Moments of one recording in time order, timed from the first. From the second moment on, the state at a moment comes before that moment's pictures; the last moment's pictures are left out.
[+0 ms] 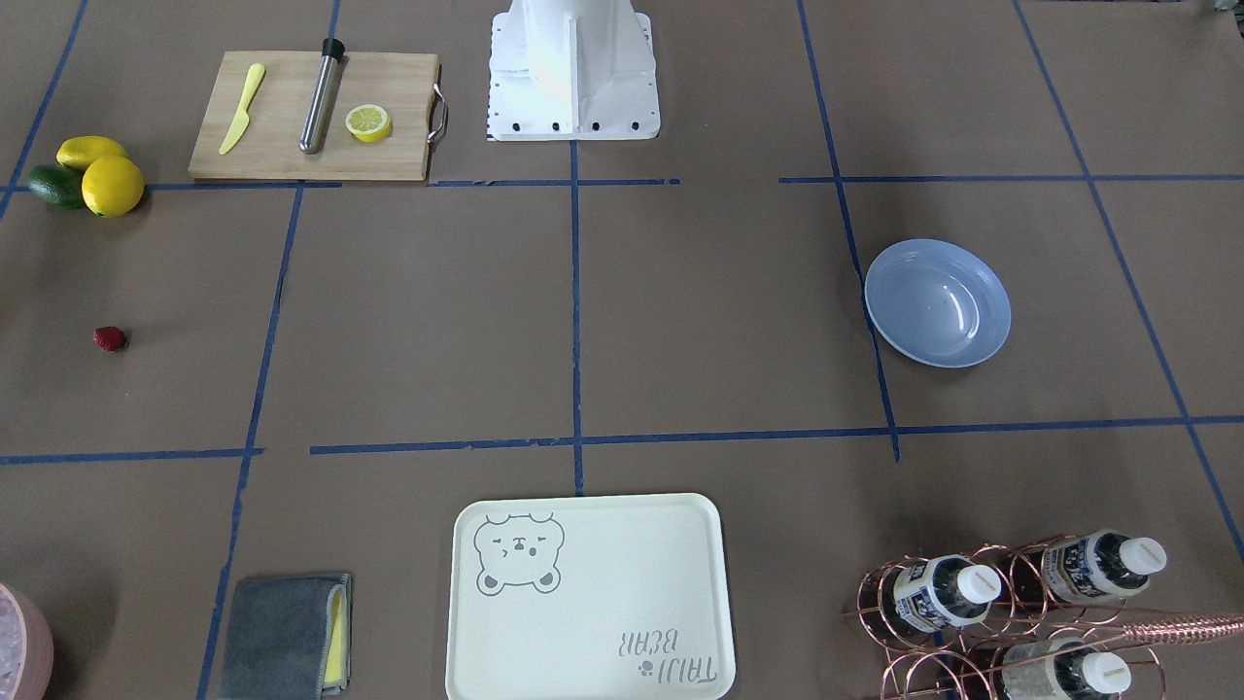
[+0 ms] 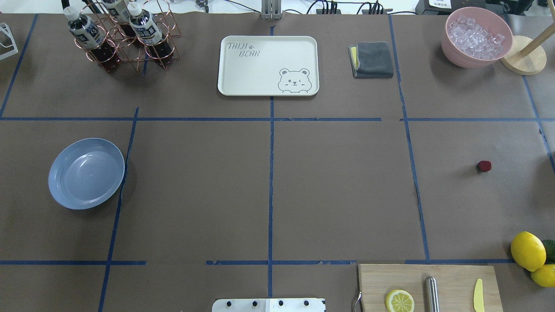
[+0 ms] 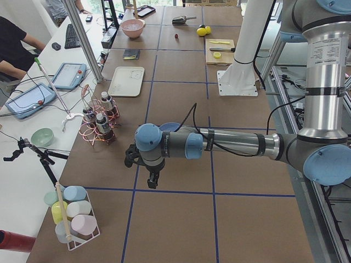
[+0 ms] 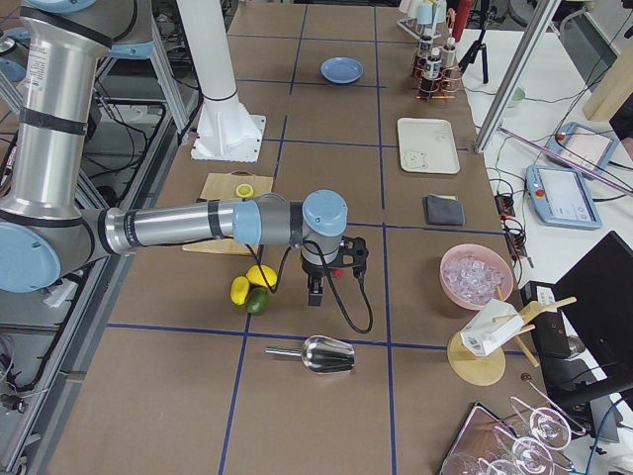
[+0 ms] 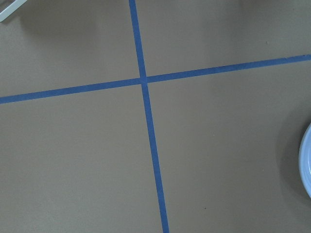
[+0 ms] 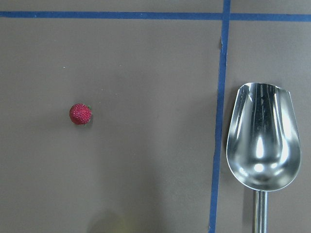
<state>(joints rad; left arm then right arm) -1.55 -1.51 -1.70 -1.54 -2.42 0.11 1.46 -1.80 1.95 -1.70 2.40 0.06</state>
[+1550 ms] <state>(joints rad) -1.56 -1.49 -1.72 -1.59 -2.42 0.22 1.46 -1.77 1.96 -1.69 2.41 0.08</state>
